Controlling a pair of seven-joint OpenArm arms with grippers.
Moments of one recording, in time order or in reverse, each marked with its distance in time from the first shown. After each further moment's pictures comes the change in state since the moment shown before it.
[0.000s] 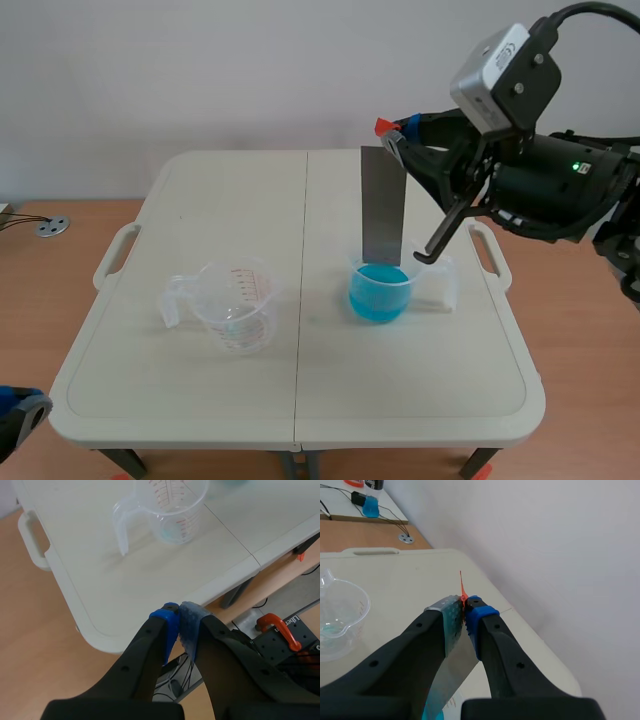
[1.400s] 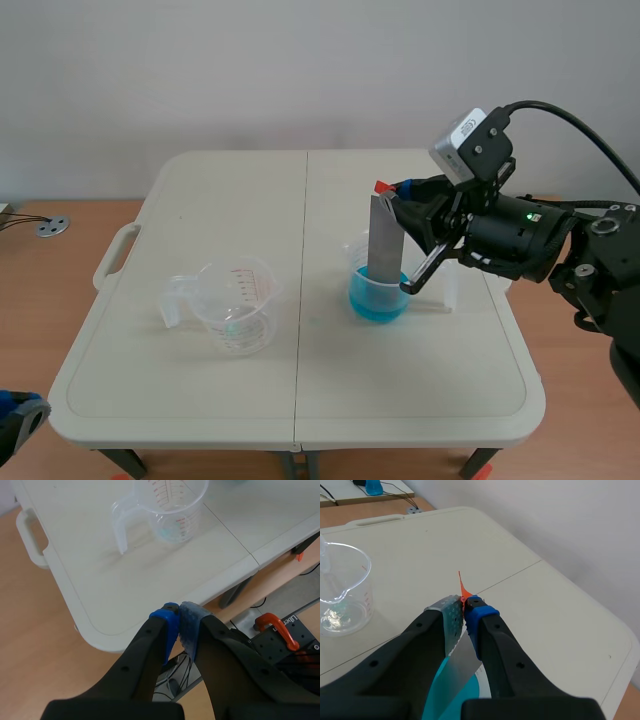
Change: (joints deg) left arm 1.2 0.0 0.0 0.0 -0.4 0.3 -0.7; right arm 5.9 -3.0 -0.8 -19.8 0.6 -0.1 -1.5
